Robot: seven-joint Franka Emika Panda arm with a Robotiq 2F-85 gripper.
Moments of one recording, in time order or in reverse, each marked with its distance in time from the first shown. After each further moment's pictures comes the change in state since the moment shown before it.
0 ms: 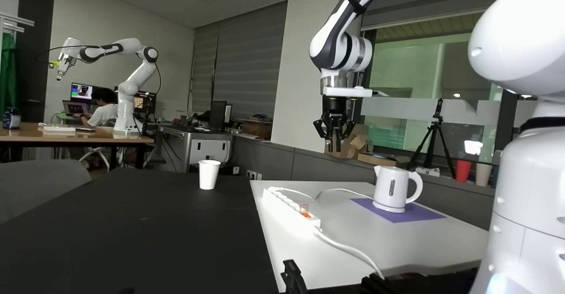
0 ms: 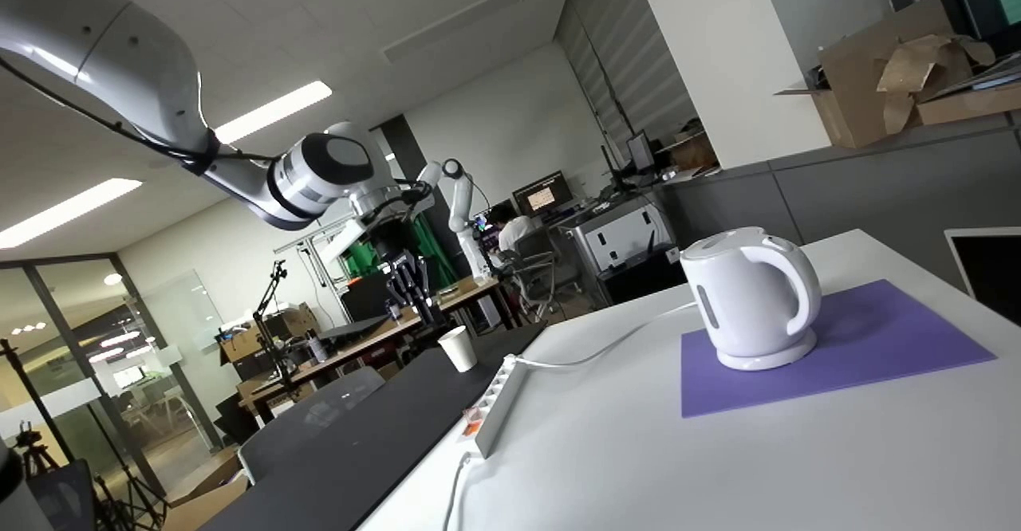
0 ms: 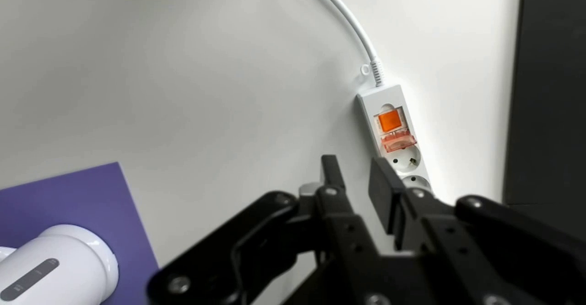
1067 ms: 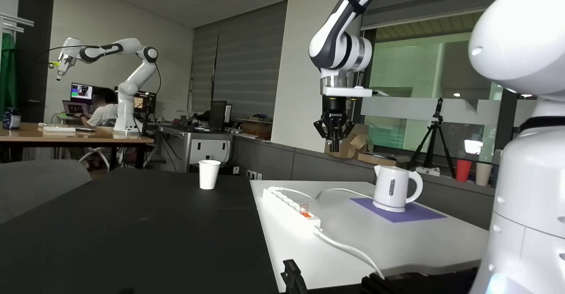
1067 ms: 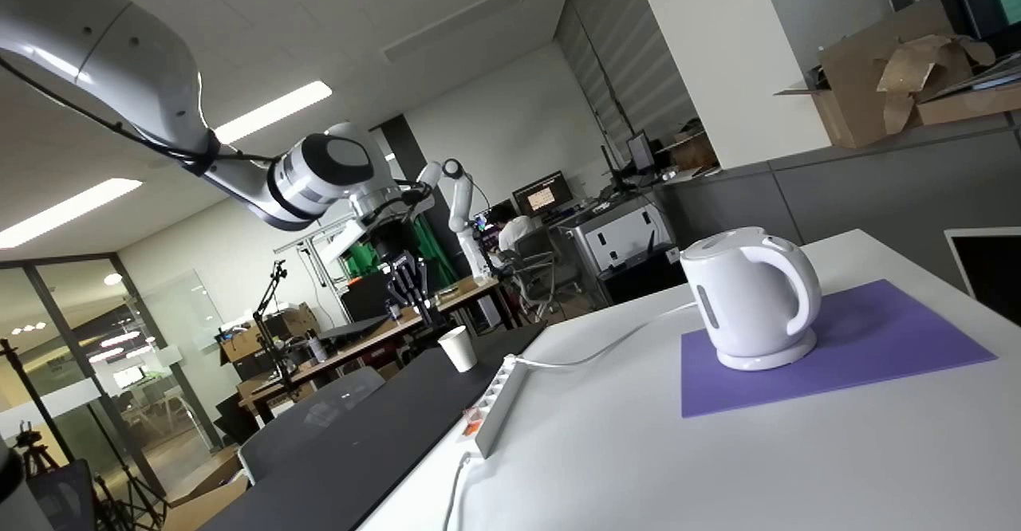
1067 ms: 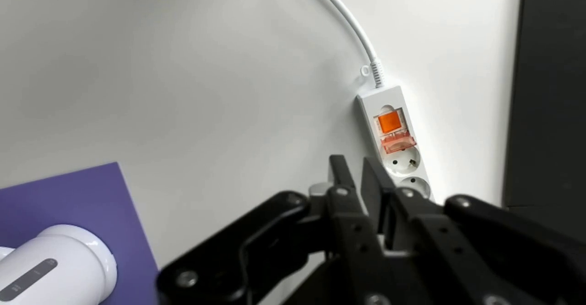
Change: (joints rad) arm 0.008 0.002 -0.007 -0.001 0.000 0.000 -0.004
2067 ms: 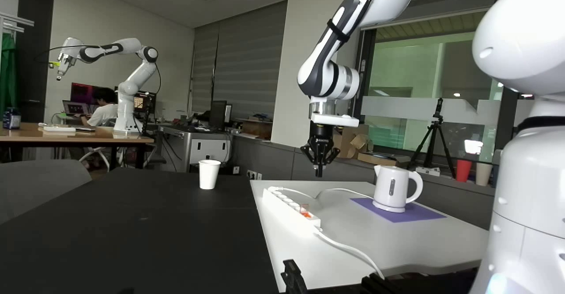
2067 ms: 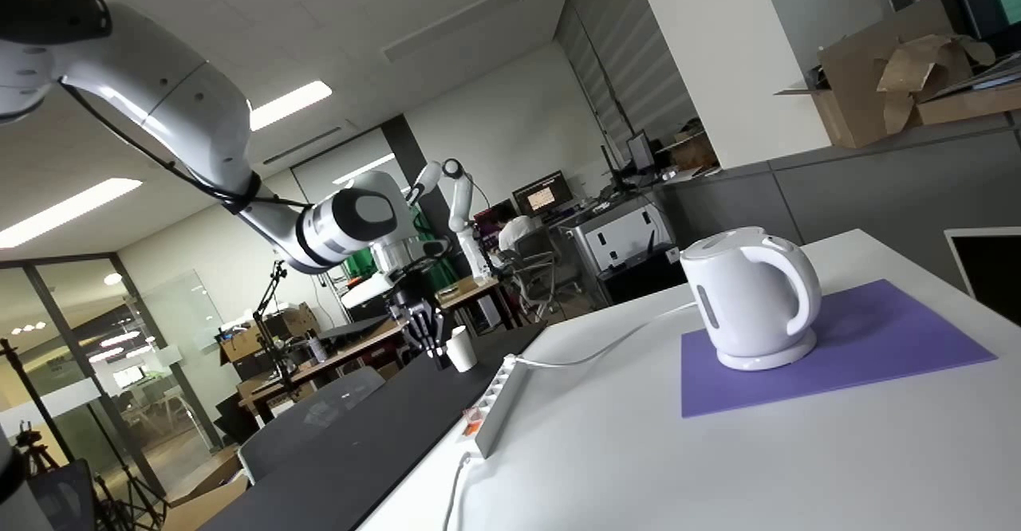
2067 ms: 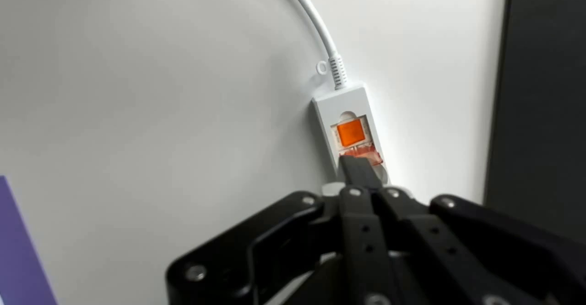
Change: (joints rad) arm 0.057 0.196 -0.016 0.015 0.084 0.176 -0.060
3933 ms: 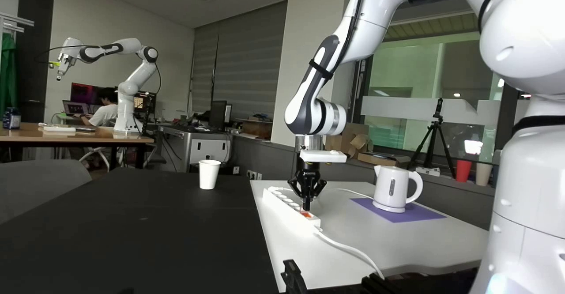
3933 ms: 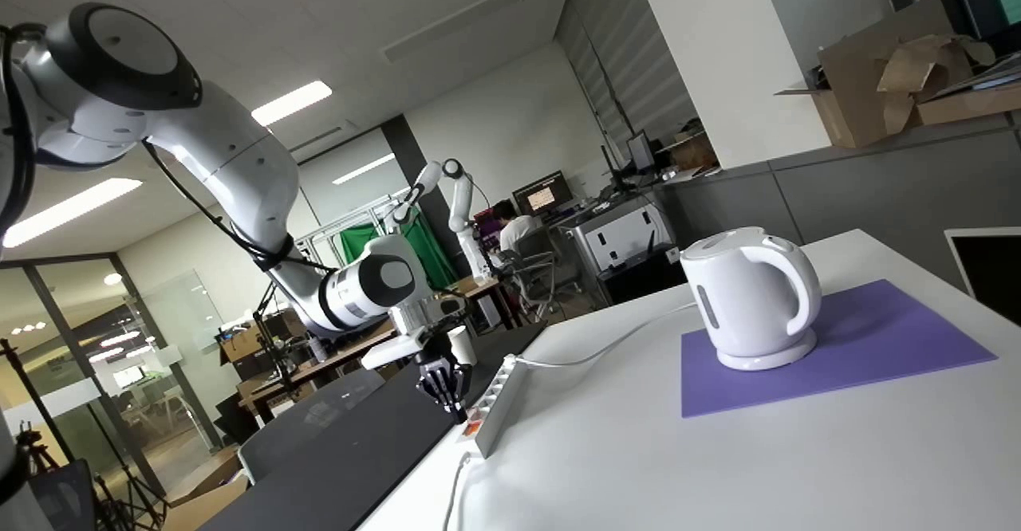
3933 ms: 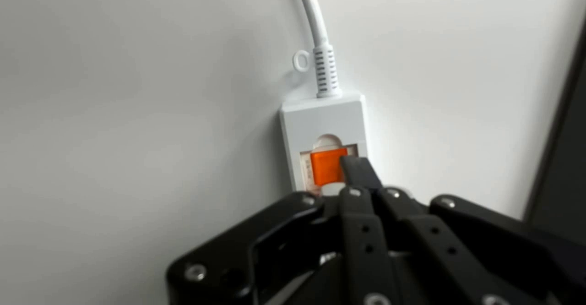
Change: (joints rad) arm 0.092 0.253 -0.035 0.045 -0.044 0.217 -0.053
